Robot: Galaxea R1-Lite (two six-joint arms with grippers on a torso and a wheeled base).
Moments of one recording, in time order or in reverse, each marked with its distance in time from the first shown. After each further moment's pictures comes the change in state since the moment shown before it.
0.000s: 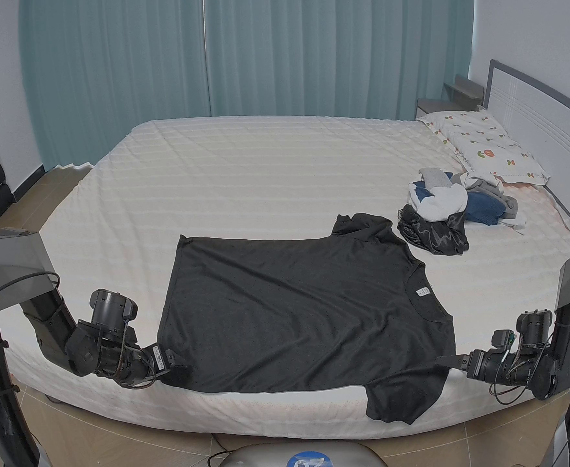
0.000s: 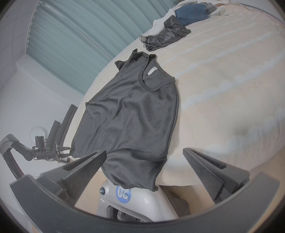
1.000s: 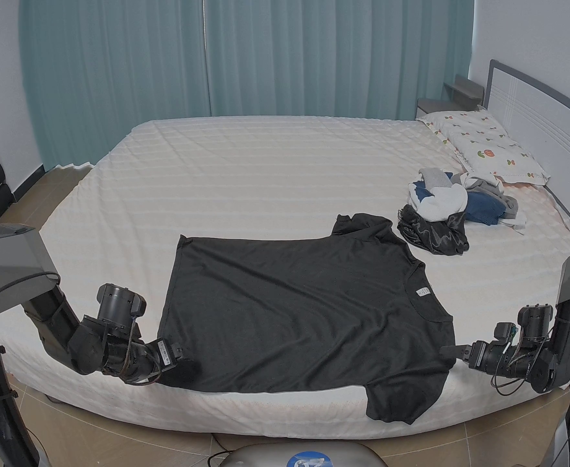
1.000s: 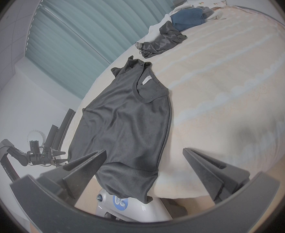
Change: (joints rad) left arm -0.051 -0.036 -0.029 0.039 0.076 -0.060; right arm -0.034 0.010 -0.070 0.027 -0.009 0.007
